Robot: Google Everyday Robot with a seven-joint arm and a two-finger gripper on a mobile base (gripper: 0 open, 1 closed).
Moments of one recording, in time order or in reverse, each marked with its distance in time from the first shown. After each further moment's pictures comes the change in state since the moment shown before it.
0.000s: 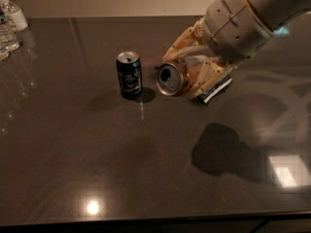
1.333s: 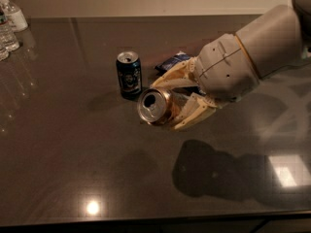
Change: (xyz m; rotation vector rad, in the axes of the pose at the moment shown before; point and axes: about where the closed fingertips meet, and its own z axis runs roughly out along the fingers) arm -0.040 0.034 0.038 0.047 -0.271 0.239
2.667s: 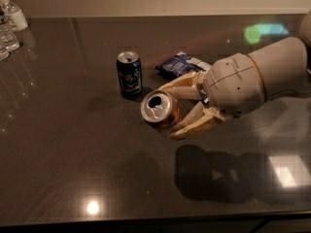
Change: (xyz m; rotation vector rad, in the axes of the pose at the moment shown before) arm 0.000 0.013 0.003 0.060 -0.225 0.150
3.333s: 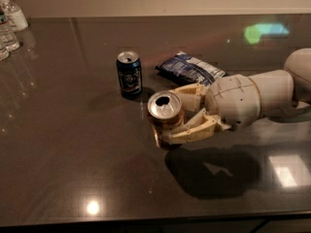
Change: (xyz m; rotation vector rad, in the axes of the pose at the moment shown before) arm 0.007 0.005 0.002 -0.009 -0.333 0.153
